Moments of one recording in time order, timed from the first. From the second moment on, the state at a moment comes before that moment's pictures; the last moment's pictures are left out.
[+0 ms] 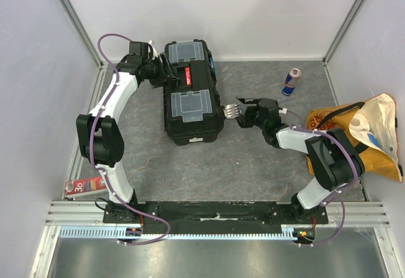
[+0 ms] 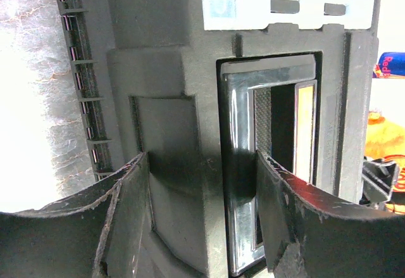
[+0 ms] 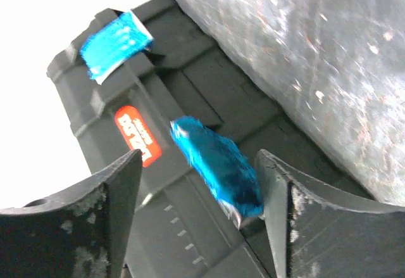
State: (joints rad) left arm -0.14 1.87 1.69 -0.58 0.34 -0.51; right arm 0.39 1.63 0.69 0.45 0.00 1.88
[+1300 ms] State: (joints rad) left arm -0.14 1.86 1.69 -0.57 0.34 -0.51; right arm 0.43 1.71 0.77 0.28 -0.27 1.84
